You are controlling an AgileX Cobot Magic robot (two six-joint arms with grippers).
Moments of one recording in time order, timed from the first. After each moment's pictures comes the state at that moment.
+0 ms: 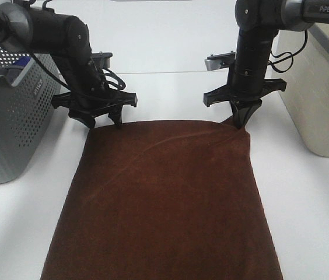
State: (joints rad) left arm -0.37 2.35 -1.79 -0.06 0.80 -0.29; right arm 0.32 2.39 -1.96 -0.05 1.21 -0.01
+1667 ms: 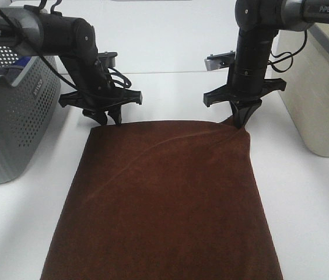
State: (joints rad) left arm -0.37 2.42 -1.89 -0.07 0.80 -0.29; right arm 0.32 2.39 -1.96 -0.05 1.21 -0.01
